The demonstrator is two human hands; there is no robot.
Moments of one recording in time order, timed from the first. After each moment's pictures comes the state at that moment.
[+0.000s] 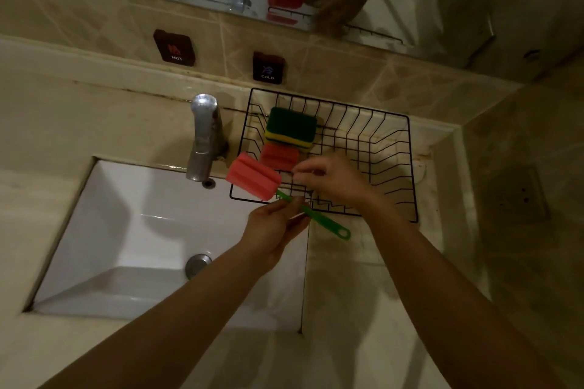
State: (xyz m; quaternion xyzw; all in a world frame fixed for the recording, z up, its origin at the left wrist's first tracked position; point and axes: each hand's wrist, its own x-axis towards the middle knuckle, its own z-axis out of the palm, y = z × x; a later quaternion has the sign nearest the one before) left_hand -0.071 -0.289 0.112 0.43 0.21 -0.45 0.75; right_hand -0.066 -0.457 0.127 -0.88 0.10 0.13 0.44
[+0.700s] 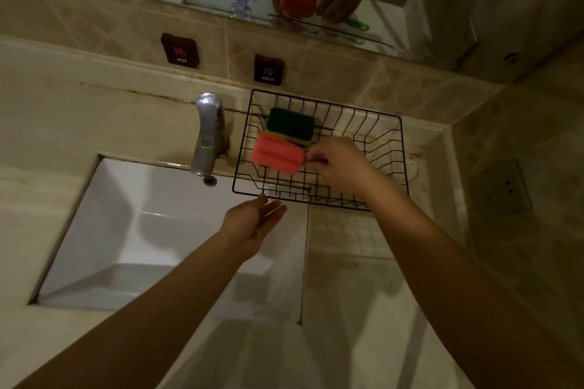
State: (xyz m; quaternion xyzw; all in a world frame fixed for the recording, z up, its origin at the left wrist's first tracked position) left_hand -0.056 -0.258 0.090 0.40 0.32 -0.42 0.75; right_hand -0.062 -0.452 0.168 -0.96 0.08 0.13 0.22
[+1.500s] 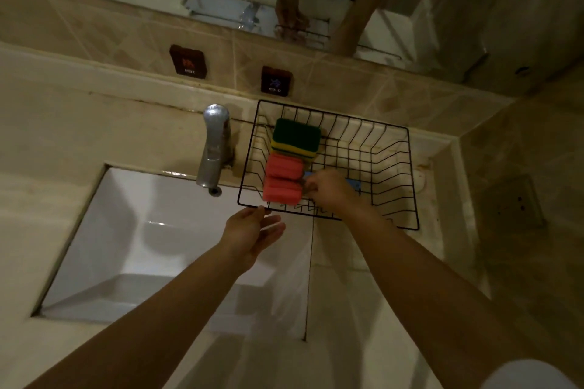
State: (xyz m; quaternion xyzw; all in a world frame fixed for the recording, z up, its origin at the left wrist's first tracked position) left_hand -0.047 -0.252 0.085 0.49 0.28 -0.43 0.71; right_hand -0.047 -0.456 0.082 -0.95 0.14 0.21 0.20
